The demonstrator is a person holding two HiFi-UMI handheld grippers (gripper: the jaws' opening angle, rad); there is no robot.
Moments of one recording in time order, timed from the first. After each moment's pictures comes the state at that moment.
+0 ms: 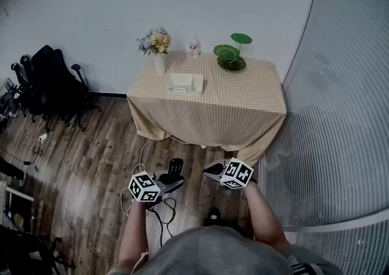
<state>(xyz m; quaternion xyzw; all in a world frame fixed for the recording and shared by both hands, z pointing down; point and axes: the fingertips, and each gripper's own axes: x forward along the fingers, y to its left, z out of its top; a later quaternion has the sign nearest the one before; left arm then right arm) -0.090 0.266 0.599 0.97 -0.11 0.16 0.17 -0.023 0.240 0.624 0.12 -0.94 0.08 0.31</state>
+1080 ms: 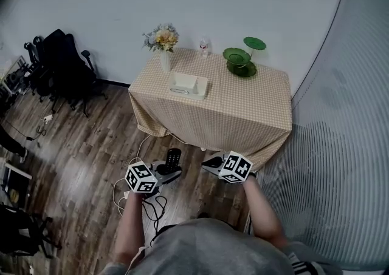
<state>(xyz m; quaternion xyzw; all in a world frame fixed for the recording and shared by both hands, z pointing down) -0.029 0.174 0.584 0.96 -0.17 0.15 0.17 0.036 0.146 0.613 0.05 -0.95 0.06 0.31</state>
